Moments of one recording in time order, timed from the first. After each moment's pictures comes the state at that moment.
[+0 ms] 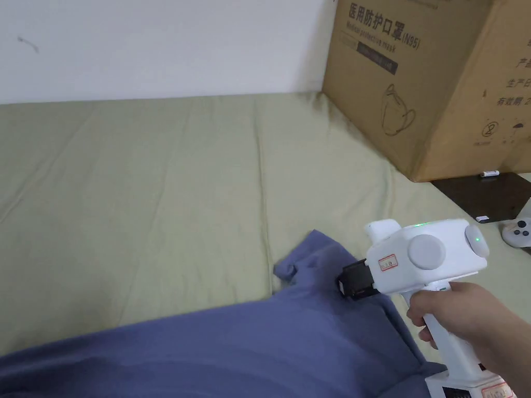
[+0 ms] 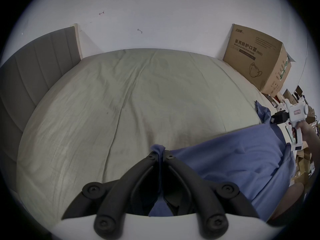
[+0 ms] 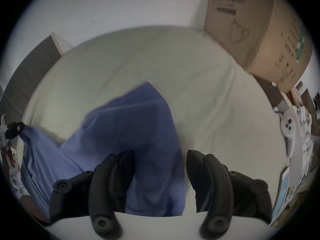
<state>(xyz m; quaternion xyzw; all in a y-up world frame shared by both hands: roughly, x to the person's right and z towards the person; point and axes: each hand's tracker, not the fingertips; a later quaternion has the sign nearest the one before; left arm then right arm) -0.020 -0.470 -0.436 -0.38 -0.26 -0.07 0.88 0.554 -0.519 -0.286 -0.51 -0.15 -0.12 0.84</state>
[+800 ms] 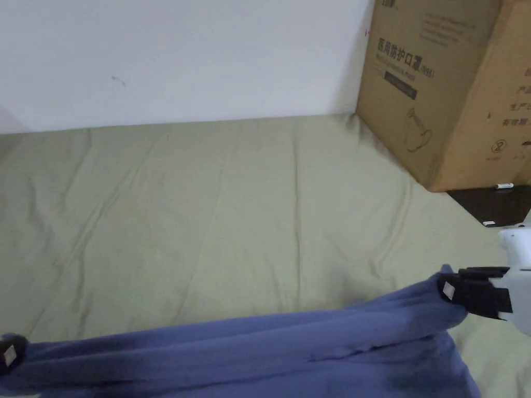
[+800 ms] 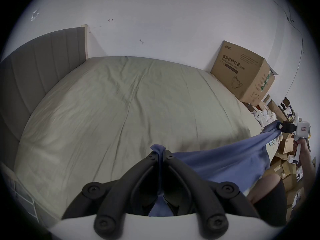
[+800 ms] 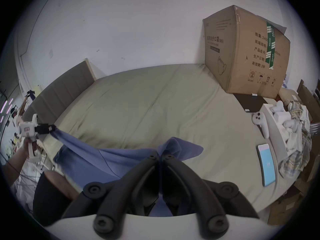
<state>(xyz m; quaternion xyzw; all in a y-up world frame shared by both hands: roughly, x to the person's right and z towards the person) -0.123 -0.404 -0.313 -0.37 -0.29 0.00 0.88 0.456 -0.367 -0.035 -0.35 -0.09 -0.11 0.93</state>
